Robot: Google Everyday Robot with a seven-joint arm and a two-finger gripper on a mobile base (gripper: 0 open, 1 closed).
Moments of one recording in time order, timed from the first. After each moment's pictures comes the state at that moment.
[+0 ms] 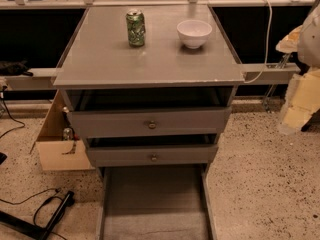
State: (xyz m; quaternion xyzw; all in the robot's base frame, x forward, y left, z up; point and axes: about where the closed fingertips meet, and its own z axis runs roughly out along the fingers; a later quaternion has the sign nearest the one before) arm 0.438 -0.216 0.978 -0.60 0.78 -0.04 0.16
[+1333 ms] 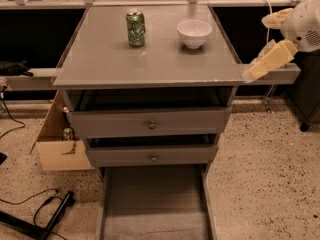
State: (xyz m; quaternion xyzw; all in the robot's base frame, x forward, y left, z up) arm 0.587 -0.216 0.970 -0.53 0.75 0.09 0.39
